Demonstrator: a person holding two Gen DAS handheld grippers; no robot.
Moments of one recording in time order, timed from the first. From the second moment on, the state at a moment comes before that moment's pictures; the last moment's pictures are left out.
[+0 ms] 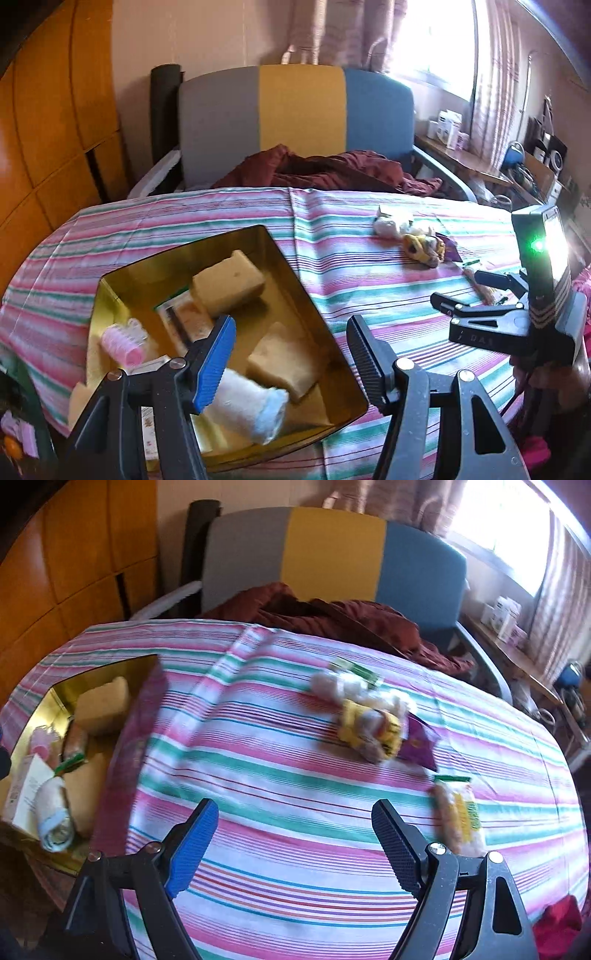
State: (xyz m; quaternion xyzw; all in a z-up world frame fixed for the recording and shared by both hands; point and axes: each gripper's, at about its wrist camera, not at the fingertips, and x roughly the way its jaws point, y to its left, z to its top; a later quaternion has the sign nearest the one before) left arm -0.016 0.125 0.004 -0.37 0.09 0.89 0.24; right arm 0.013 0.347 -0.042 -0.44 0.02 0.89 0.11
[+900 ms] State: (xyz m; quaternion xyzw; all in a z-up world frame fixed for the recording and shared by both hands) left arm -0.084 0.266 -0.022 -0.45 0.08 0.82 0.33; right arm 0.039 0.490 -0.050 -0.44 0.09 0.88 0.17
